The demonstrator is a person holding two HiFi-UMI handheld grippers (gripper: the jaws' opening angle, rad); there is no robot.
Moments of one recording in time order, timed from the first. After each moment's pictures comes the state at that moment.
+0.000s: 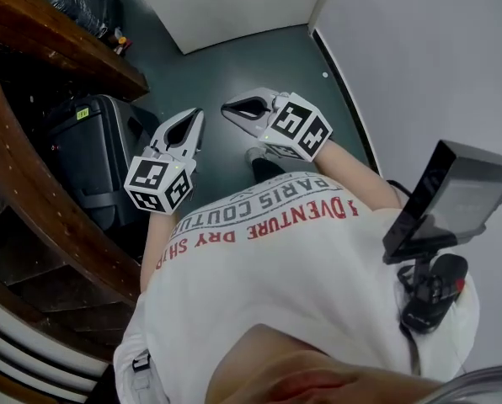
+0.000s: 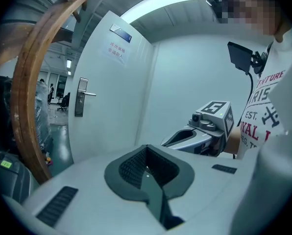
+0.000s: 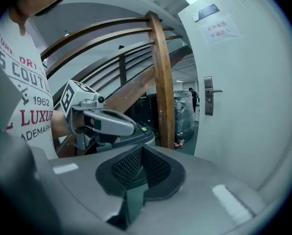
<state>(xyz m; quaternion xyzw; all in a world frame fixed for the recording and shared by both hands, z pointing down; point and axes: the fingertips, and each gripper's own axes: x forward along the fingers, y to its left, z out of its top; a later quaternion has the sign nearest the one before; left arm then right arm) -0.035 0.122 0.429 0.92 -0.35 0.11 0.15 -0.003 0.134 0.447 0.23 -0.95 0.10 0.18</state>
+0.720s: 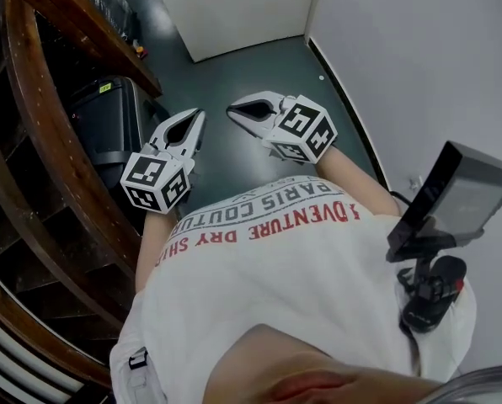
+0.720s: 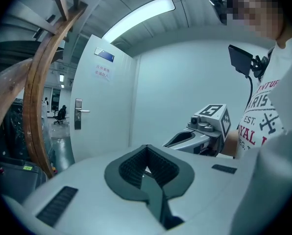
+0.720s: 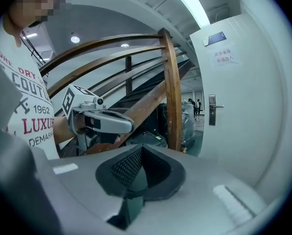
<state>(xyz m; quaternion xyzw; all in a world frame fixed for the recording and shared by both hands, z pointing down) -0.068 0.331 0.343 0.93 -0.34 0.10 0.09 -0.030 0.341 0.368 0.26 -0.95 0.07 0.14</state>
